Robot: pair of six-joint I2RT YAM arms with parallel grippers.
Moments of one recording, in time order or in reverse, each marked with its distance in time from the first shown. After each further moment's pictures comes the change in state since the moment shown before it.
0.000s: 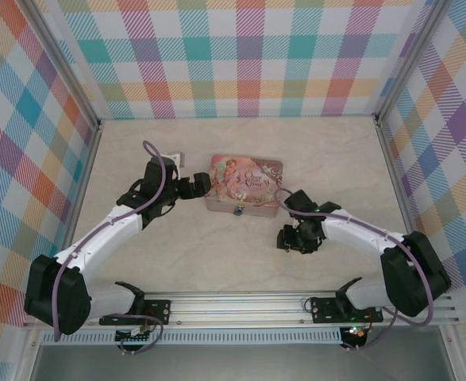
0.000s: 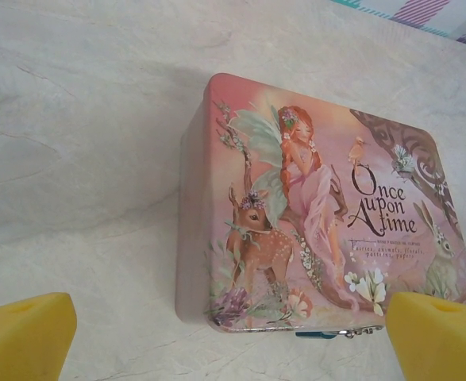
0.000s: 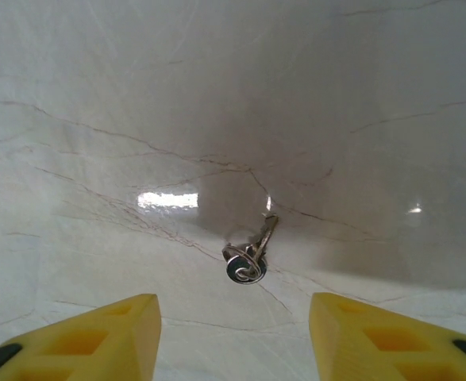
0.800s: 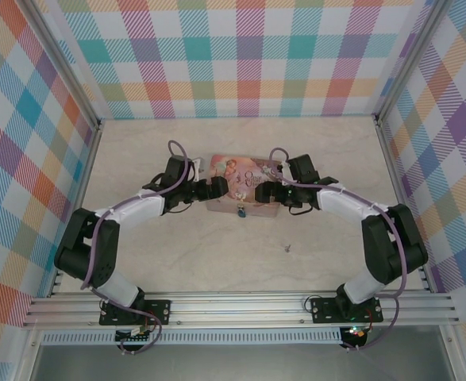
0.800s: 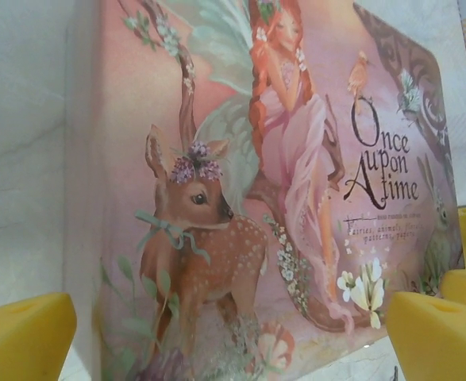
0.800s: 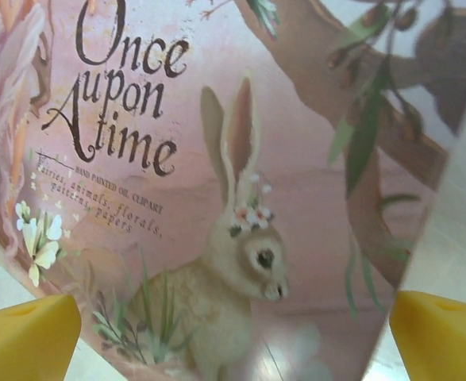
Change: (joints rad) left arm 0.000 0.314 0.045 0.152 0.266 -0.090; right arm -0.170 0.190 0.229 0.399 -0.155 -0.223
